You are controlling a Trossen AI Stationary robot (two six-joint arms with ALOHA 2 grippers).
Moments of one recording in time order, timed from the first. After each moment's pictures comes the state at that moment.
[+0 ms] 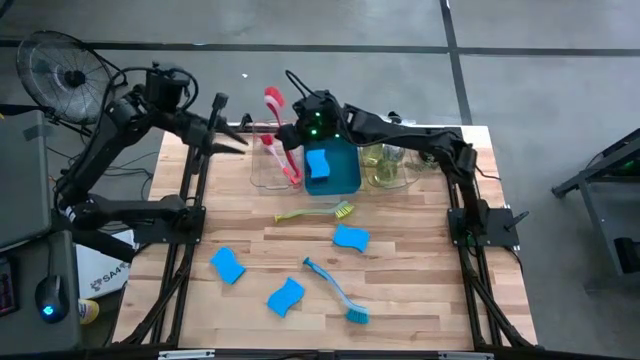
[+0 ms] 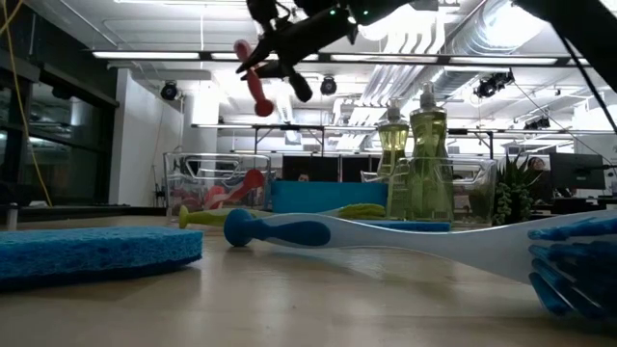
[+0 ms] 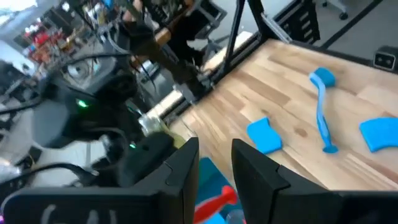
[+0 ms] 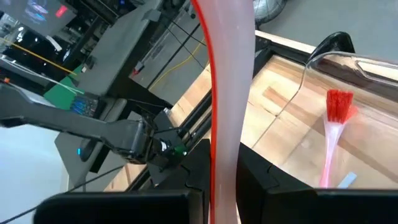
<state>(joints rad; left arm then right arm) 0.76 1.02 1.49 -1.02 0.89 1.10 -0.36 2.08 1.95 -0.27 -0.19 0.73</state>
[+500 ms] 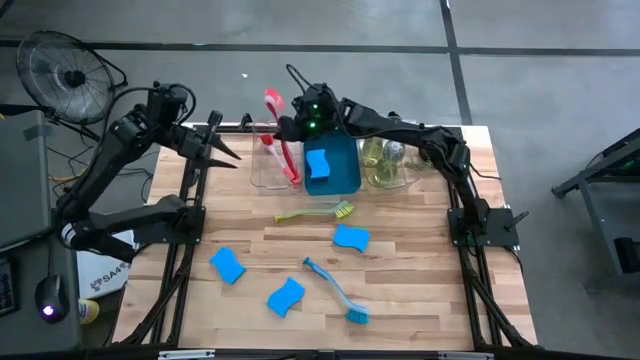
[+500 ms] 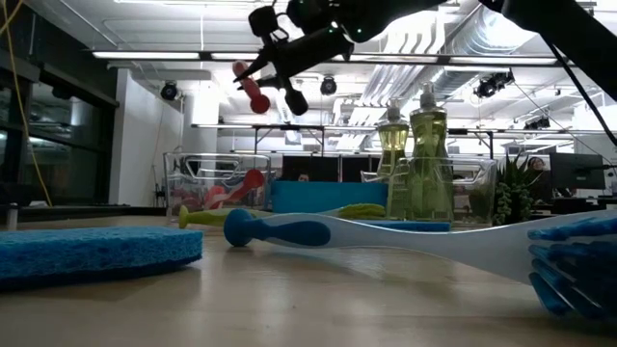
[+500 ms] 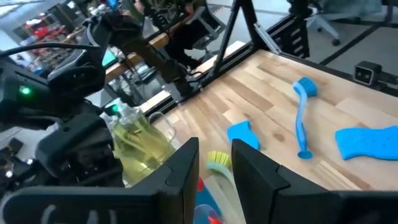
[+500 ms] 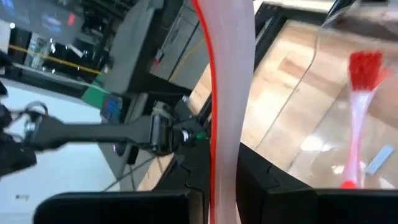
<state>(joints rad) 0.89 0.85 1.20 -0.97 1.04 1.09 -0.42 2.13 1.99 -0.27 -0.38 0.89</state>
